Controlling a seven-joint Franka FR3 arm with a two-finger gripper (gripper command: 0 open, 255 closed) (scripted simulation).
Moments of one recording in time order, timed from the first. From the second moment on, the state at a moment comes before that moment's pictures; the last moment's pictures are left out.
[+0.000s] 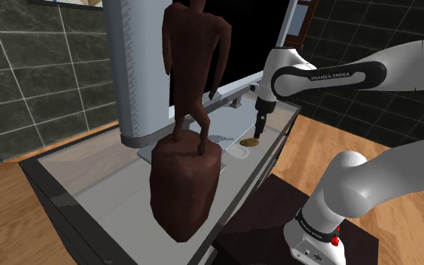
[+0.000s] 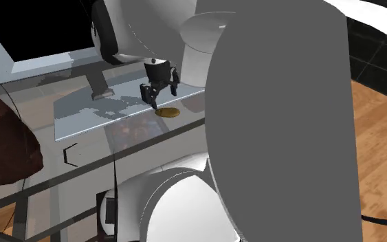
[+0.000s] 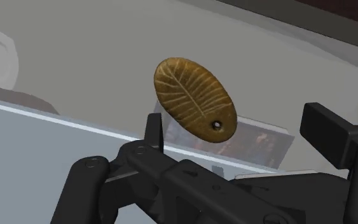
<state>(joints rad) 0.07 -0.65 -0.24 -2.63 -0.21 2.00 -0.50</state>
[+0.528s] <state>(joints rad) 0.09 -0.53 -0.31 -2.70 -0.25 2.21 -0.61</state>
